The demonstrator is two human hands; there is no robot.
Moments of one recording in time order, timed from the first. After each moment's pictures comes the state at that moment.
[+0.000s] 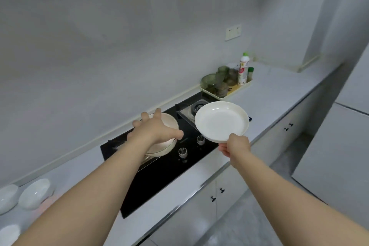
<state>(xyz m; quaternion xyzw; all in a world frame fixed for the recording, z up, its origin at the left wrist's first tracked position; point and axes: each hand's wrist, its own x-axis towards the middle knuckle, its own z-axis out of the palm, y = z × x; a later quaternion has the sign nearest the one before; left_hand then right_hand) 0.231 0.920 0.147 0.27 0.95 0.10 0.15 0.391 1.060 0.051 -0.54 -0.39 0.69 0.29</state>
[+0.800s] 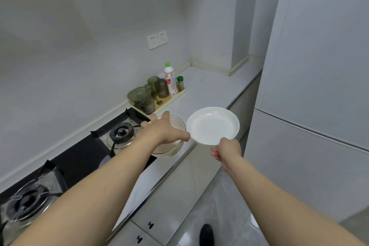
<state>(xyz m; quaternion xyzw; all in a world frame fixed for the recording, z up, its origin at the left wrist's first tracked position) 0.409 1.263 0.120 0.40 0.90 0.04 0.19 0.569 1.338 0.019 -0.59 -0.36 0.65 0.32</state>
